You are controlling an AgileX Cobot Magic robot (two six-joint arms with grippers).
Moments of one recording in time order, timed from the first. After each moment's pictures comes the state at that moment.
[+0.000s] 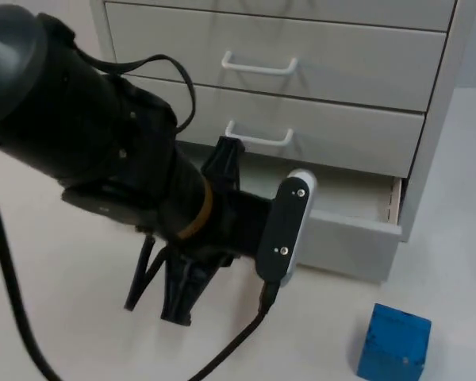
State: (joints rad) right arm 0.06 1.00 -0.63 -0.05 0.81 0.01; left arm -0.72 1.94 -0.87 1.13 0.15 0.10
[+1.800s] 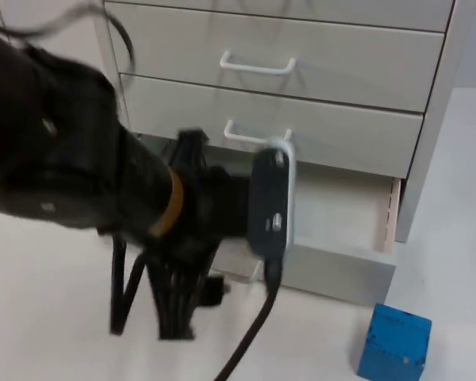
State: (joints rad) right arm 0.06 1.00 -0.63 -0.05 0.81 0.01; left arm -0.75 1.72 -0.76 0.77 0.16 0.10
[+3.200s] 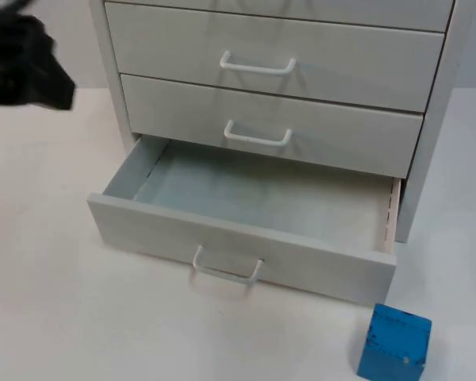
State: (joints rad) right arm 0.06 1.00 -0.63 -0.02 0.81 0.02; left arm -0.25 1.14 -0.76 -0.17 0.50 0.06
